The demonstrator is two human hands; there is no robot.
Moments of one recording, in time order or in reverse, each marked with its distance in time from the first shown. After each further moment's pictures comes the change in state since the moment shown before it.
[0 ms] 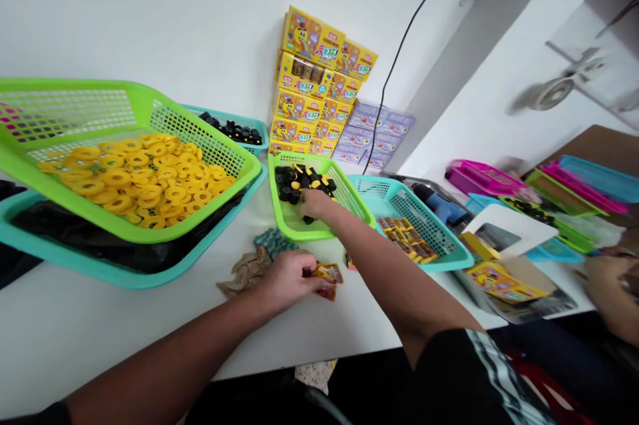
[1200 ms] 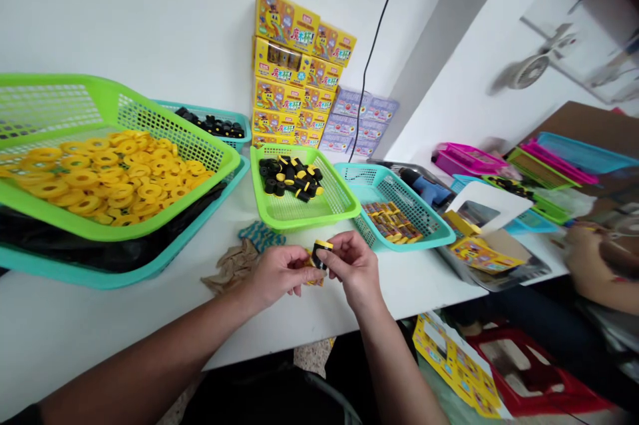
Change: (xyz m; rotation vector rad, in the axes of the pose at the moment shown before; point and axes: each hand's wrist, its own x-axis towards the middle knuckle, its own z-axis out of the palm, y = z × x) left_hand -0.012 0.018 0.002 -0.339 -0.210 -0.207; right_hand -0.196 0.040 0.034 1.343 0.423 -0.005
